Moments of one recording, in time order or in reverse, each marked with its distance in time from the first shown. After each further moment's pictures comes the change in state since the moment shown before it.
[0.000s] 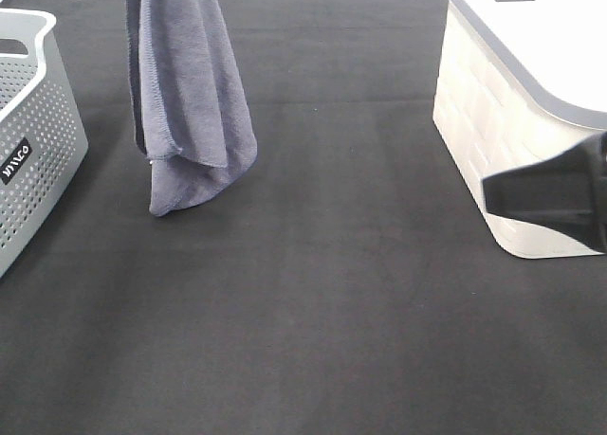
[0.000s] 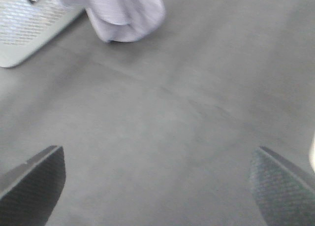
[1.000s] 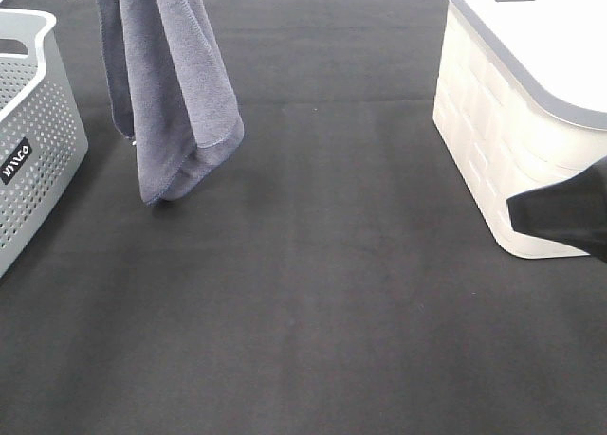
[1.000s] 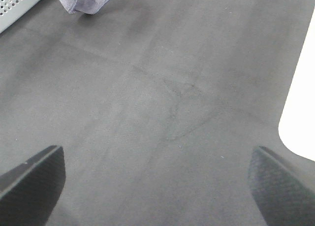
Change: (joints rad) left arm 0.002 -0.052 0.000 0.105 -0.015 0.001; right arm 0.000 -0.042 0.000 -0.203 0.001 0.179
